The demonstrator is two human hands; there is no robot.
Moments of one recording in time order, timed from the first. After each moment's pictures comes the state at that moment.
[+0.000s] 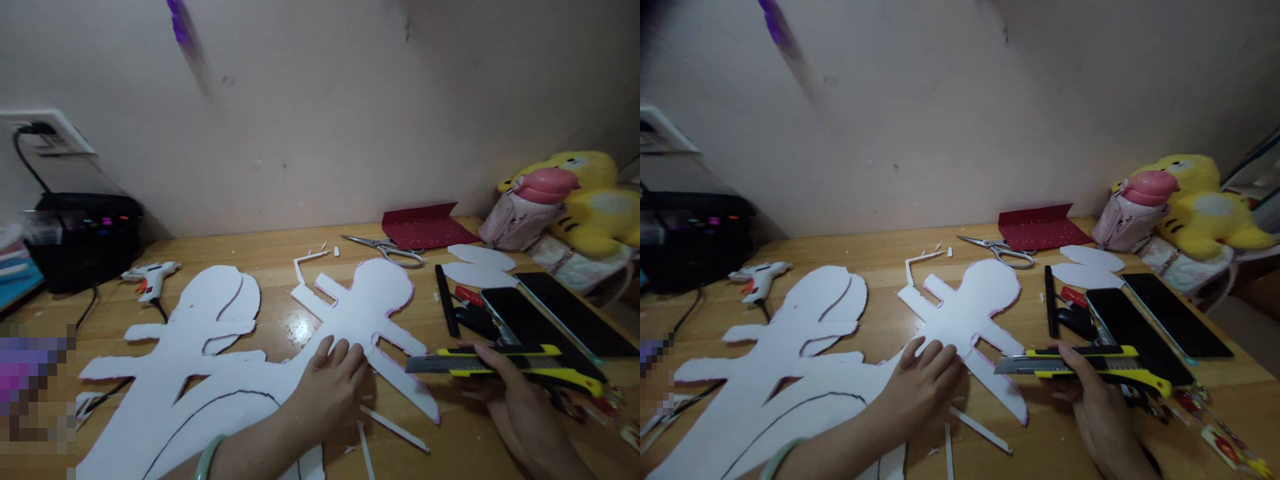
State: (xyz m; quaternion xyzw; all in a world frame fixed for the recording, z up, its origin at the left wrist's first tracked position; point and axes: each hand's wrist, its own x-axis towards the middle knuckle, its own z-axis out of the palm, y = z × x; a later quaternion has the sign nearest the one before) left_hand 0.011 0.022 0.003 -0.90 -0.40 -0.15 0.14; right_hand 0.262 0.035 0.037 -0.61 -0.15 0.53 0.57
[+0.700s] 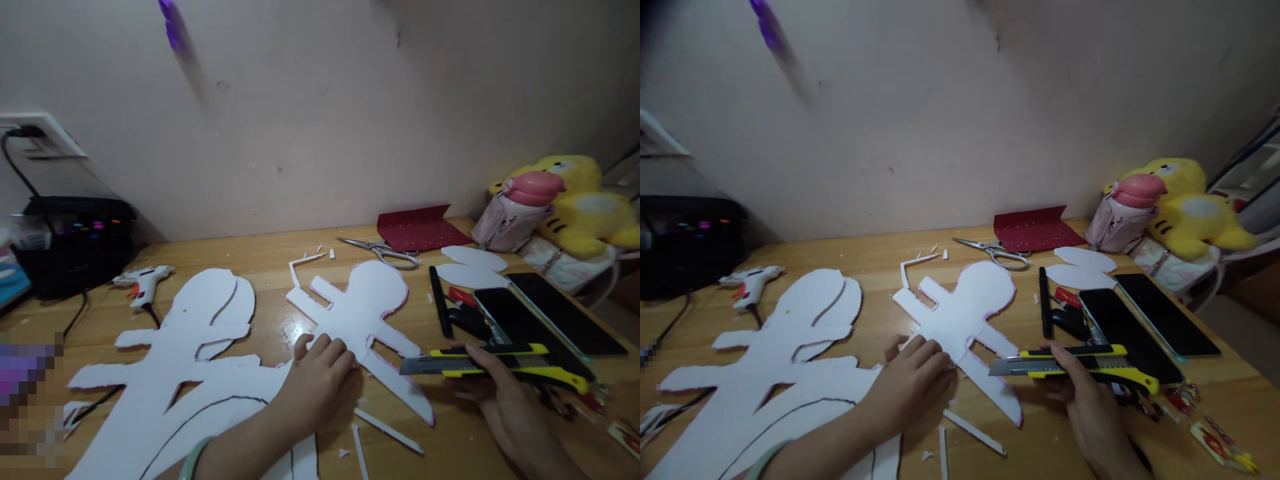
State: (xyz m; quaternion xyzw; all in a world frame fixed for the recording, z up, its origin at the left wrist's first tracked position) left_hand 0.004 0.026 -0.002 -0.85 -0.46 -0.24 0.02; right_hand 0.260 0.036 0.038 -0.62 -0.15 0.52 0.56
